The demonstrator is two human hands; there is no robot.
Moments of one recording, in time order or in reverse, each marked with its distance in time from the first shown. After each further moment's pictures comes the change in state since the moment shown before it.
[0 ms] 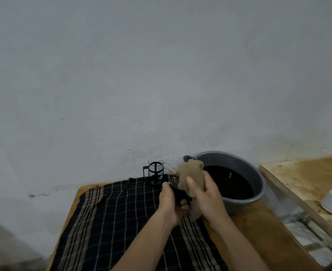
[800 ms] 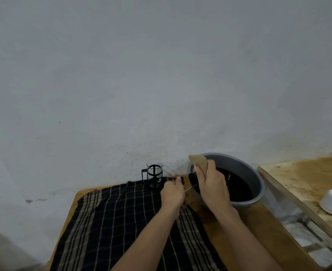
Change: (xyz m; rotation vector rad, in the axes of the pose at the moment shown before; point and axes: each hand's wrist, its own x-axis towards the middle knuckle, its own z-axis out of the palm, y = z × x) left_hand 0.013 0.008 0.016 0.692 0.144 0.338; right_hand 0.041 0.003 -0.017 -0.750 0.274 -0.217
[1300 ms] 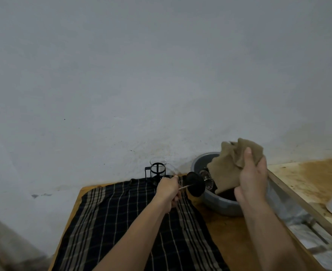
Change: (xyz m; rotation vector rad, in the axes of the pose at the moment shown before) left_hand 0.008 0.011 -0.024 -0.034 -0.107 -0.163; right_hand 0.014 -0.014 -0.060 1.049 0.332 0.475
